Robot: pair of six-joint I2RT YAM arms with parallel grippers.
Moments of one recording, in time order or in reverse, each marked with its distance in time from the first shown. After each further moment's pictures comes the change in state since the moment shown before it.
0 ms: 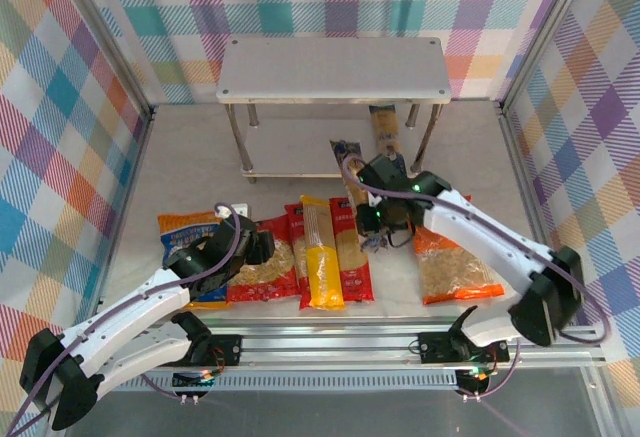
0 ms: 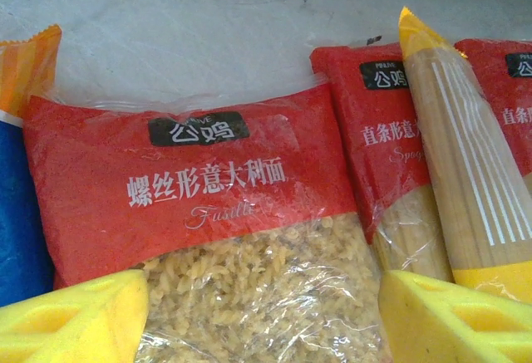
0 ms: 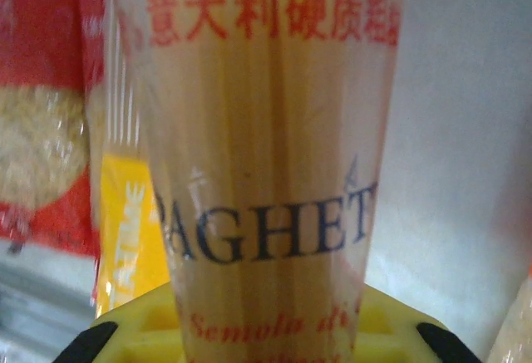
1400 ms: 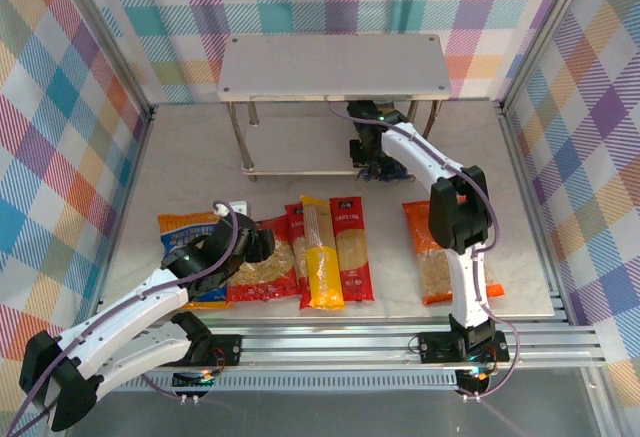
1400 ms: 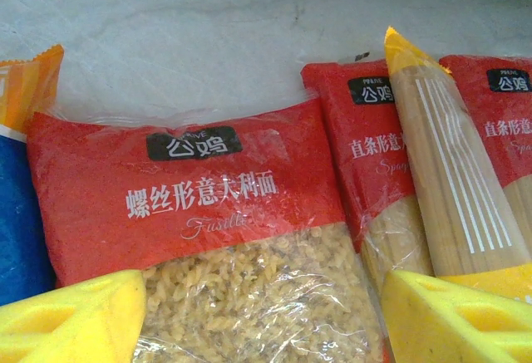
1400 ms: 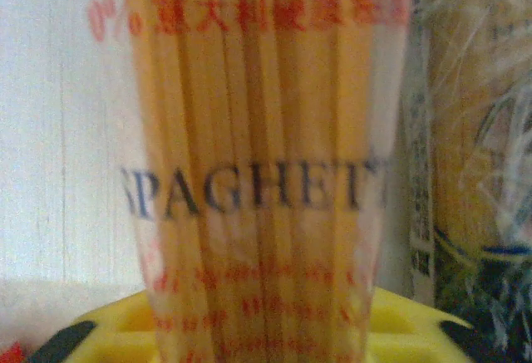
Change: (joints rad) left arm 0.000 -0.012 0.017 -0.008 -0.003 0.004; right arm -0.253 0.707 0.641 0.064 0.174 -0.129
